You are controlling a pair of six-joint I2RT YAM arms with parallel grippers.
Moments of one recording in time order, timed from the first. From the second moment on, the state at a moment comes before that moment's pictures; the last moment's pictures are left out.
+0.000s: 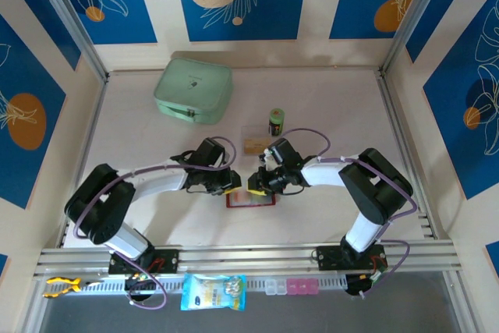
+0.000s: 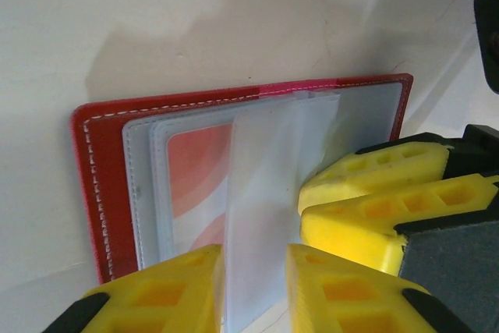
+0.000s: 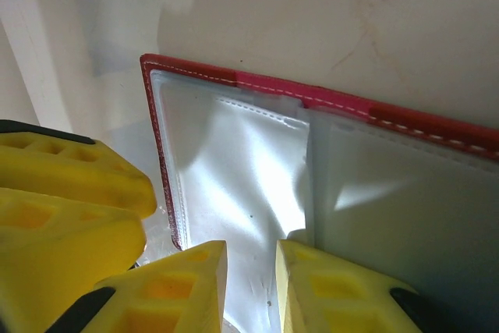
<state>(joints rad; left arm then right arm) -0.69 1.55 0.76 -0.24 0.43 -0.94 0.65 1.68 0.70 -0.02 -0.63 0.84</state>
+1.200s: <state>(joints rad) -0.71 1.61 0.76 -0.16 0.46 -0.98 0.61 1.49 0.71 -0.13 -0.63 0.84</state>
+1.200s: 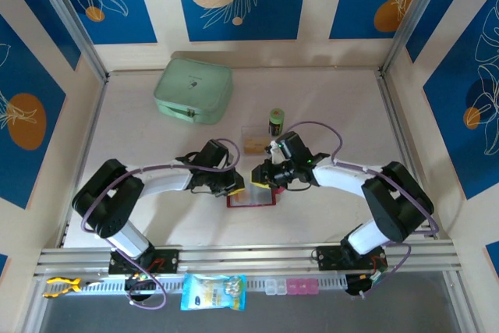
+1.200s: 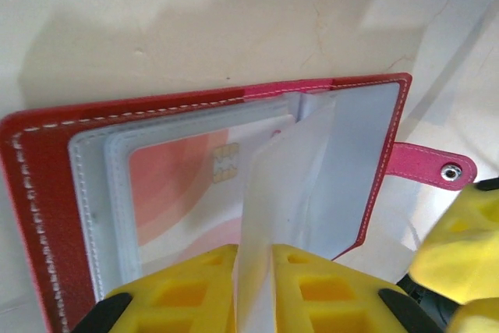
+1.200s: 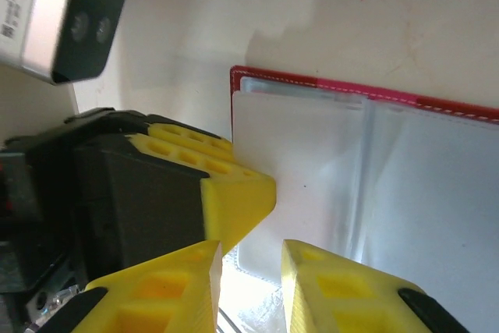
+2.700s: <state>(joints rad) -0.78 1.72 0.97 -0.18 0.50 -0.97 0.46 1.28 0.69 -0.31 -0.62 0.78</state>
